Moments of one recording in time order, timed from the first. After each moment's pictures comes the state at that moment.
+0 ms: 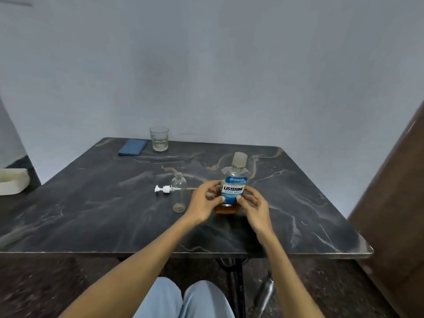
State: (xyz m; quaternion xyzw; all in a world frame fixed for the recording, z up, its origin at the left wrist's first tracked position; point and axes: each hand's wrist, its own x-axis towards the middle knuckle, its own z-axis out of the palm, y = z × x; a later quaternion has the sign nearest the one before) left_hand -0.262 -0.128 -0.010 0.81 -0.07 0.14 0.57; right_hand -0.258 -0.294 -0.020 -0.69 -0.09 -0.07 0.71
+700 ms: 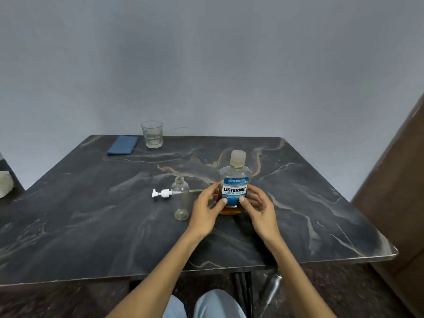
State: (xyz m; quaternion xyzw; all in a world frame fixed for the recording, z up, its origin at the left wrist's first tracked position) left_hand -0.245 -0.121 -0.043 0.75 -0.08 0.13 0.65; right_hand -0.242 -0.280 -0.035 -0.73 -0.12 -0.12 0.66
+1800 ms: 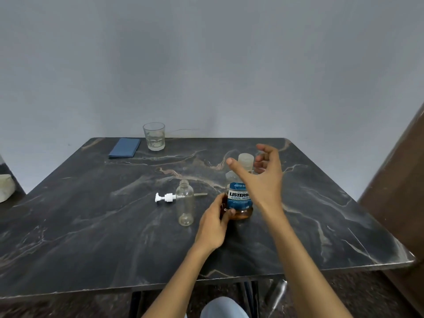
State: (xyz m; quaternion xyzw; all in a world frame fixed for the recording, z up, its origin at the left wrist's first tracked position) left_hand -0.252 -0.125 -0.051 0.83 -0.09 0.12 0.54; right_hand -0.235 -0.235 0.056 -0.75 -0.07 -0.29 0.59
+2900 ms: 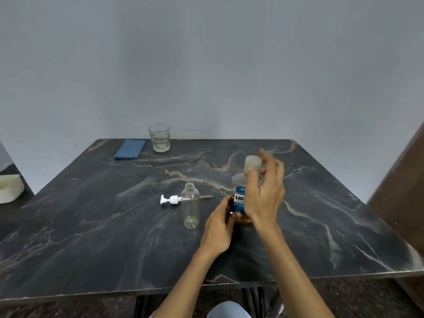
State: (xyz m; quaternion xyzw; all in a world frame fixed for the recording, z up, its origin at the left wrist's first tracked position) left_hand -0.251 -0.124 -0.054 0.81 -0.11 0.14 0.56; right_hand -0.238 -0.216 0.036 -0.76 -0.06 -0.41 0.50
